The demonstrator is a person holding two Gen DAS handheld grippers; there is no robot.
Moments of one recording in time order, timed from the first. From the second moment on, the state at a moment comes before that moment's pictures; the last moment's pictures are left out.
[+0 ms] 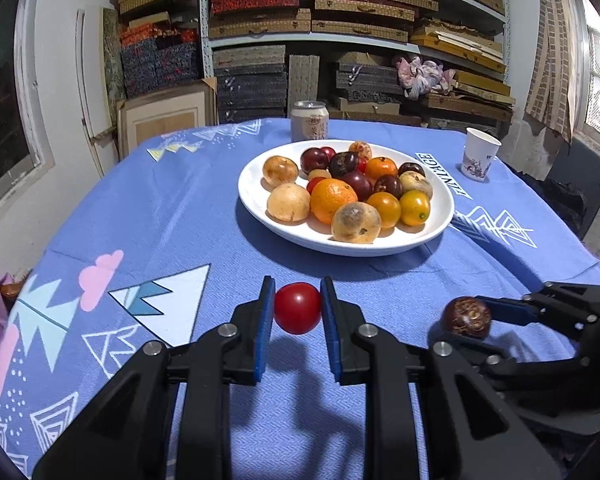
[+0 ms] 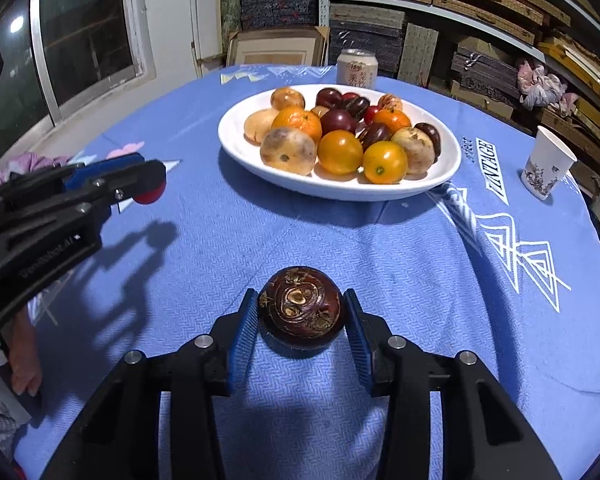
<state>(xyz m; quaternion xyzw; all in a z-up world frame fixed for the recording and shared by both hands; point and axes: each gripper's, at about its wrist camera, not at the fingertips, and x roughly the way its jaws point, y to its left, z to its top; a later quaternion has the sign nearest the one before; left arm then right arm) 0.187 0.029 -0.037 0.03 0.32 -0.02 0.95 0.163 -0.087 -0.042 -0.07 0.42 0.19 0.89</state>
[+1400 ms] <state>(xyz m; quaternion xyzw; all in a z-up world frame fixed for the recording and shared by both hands) 0.407 0.017 -0.043 0.00 0.36 -0.02 0.93 0.362 -0.079 -0.018 -0.02 0.39 0.15 0.91</state>
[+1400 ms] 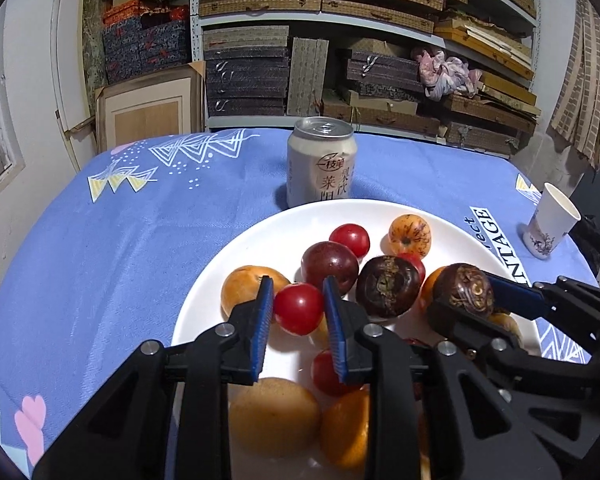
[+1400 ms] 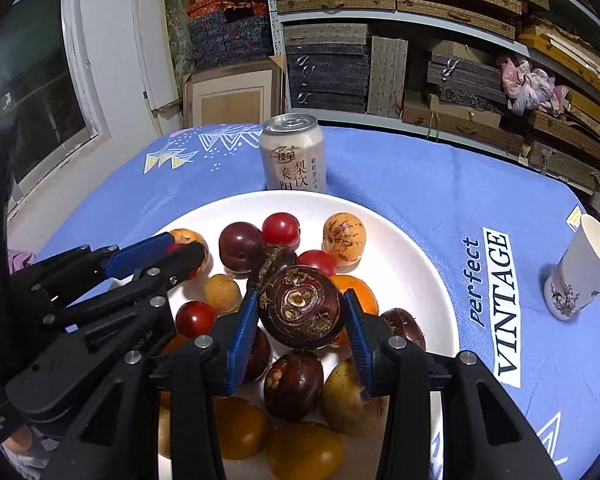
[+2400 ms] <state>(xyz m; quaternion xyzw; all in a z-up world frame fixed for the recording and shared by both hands) 0.369 0.032 -0.024 -0.01 0.33 0.02 0.94 0.324 -0.100 0.001 -0.01 0.35 0.10 0.93</state>
